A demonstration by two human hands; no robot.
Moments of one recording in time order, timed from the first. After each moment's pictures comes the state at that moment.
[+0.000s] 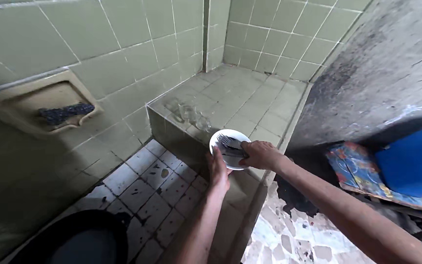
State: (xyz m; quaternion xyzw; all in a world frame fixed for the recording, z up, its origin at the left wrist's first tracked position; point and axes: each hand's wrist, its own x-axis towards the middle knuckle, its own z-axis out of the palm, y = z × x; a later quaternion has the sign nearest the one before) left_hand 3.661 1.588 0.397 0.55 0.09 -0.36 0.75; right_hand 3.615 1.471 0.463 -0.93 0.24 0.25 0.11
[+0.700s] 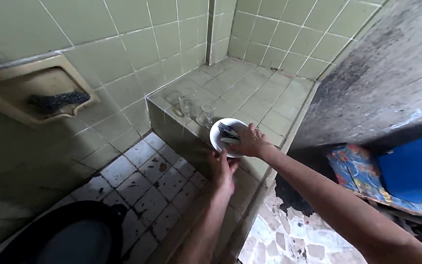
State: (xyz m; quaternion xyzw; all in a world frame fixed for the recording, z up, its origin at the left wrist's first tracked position) left_hand 3.648 1.578 0.386 0.52 0.12 -0.35 0.77; right_hand 3.655 1.453 0.436 -0.91 0.34 0.20 0.10
